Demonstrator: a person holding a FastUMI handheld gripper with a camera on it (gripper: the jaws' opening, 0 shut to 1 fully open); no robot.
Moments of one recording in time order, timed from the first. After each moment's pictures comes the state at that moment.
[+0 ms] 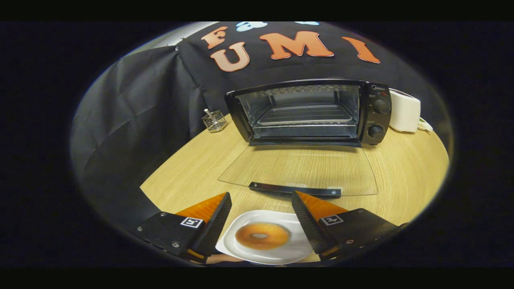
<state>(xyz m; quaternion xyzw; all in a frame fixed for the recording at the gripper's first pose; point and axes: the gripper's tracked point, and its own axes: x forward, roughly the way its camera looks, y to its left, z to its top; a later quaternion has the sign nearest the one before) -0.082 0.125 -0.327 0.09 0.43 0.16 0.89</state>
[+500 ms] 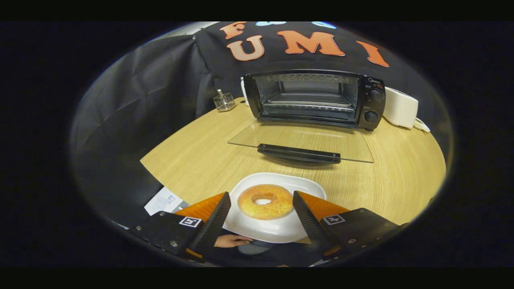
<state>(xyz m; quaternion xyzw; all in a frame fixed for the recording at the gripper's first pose) -0.145 0.113 -0.352 0.02 0.46 0.16 0.87</state>
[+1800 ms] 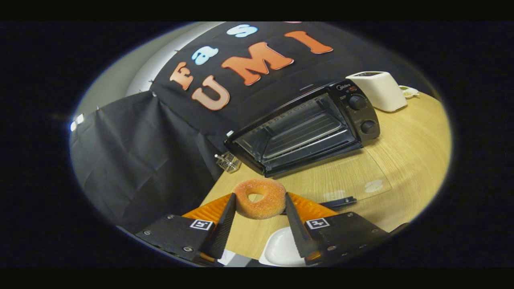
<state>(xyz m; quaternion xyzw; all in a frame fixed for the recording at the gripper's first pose) -0.012 0.121 -0.277 0.34 0.33 0.10 0.88</state>
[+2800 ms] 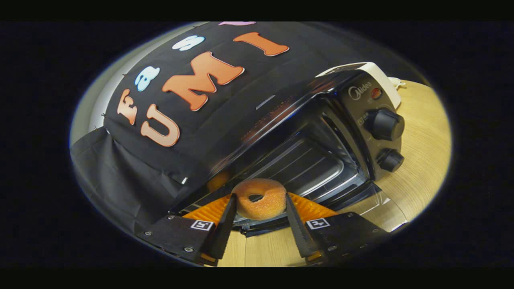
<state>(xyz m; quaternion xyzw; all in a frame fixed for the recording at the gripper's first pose) 0.159 0.072 -0.324 0.37 0.29 -0.05 0.88</state>
